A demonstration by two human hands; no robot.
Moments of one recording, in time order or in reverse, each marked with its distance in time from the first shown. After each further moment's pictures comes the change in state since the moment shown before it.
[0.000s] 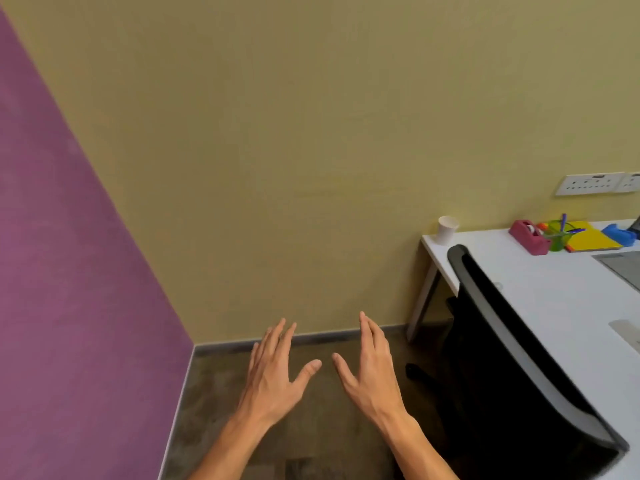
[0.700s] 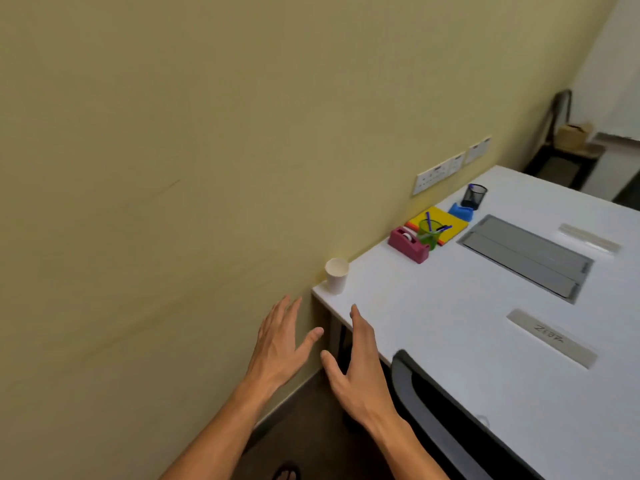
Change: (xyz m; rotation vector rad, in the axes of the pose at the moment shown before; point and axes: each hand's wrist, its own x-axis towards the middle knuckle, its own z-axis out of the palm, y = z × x) left_hand 0.466 0.164 0.156 -0.102 -0.374 0.506; right_hand 0.313 0.138 -0.067 0.087 0.375 0.406
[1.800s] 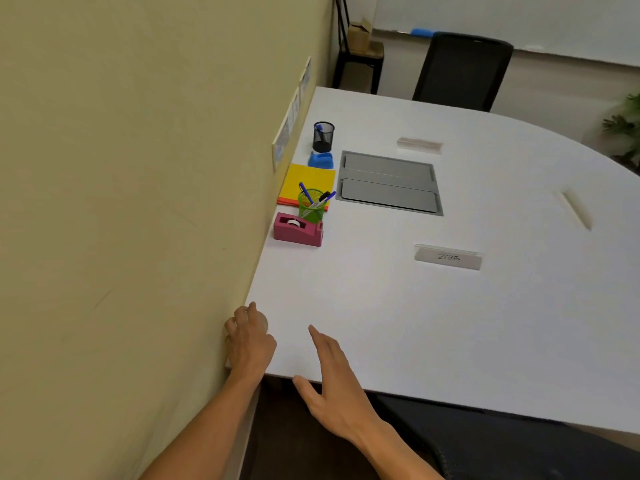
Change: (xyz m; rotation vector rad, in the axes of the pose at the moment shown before) left_hand 0.288 -0.010 0.153 0.250 -0.373 0.141; right_hand 0.159 0.057 0.019 -0.105 0.109 0.588
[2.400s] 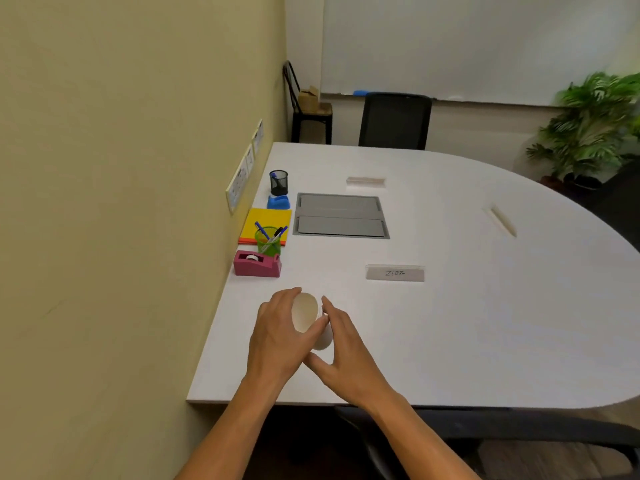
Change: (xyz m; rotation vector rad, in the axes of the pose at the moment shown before) left_hand -0.124 0.156 -0.092 -0.405 0.148 0.481; right_hand -0.049 0.015 -0.110 0.098 0.297 -0.124
